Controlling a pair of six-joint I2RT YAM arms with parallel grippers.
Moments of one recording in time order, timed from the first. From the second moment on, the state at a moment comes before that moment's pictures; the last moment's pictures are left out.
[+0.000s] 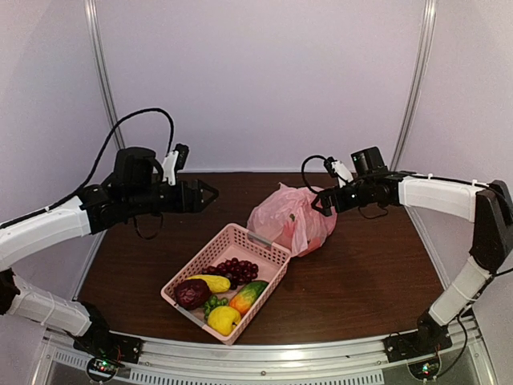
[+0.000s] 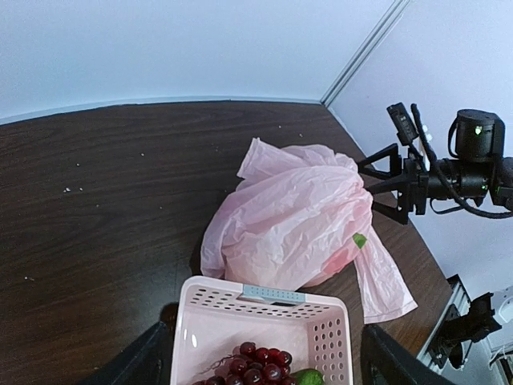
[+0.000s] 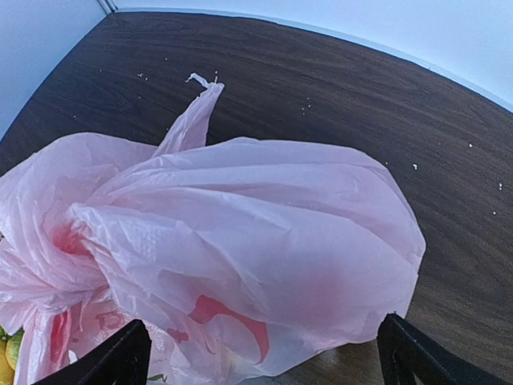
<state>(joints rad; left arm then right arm) -0.70 1.21 0.98 -0.19 0.11 -0.46 0.42 1.59 1.13 -0.26 -0.21 0.06</state>
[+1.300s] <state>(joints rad) -0.78 1.39 1.12 -0.15 0.21 -0.46 0.65 1.33 0.82 -0.09 -0.05 0.38</state>
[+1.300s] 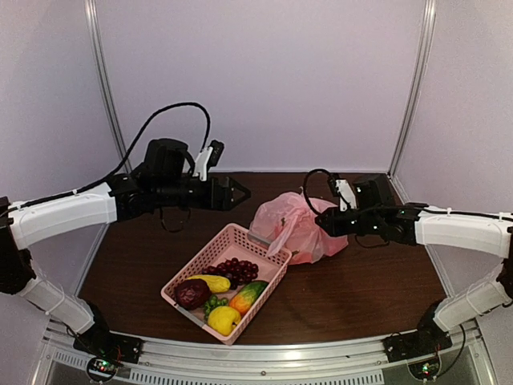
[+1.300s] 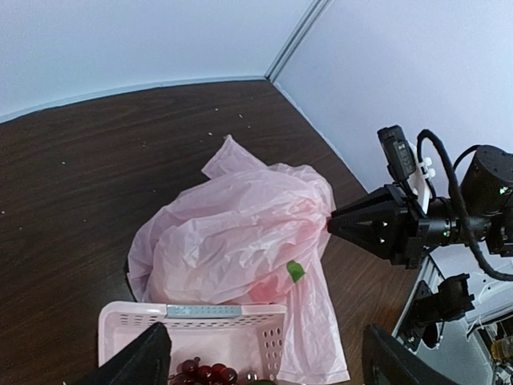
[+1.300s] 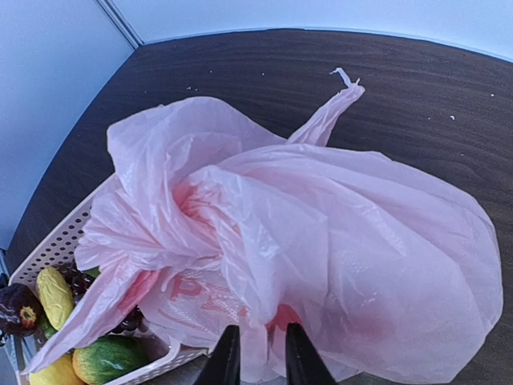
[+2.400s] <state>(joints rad) -0.98 1.98 1.65 -0.24 0.06 -0.59 0.63 1.10 0.85 -0.24 0.19 0.33</state>
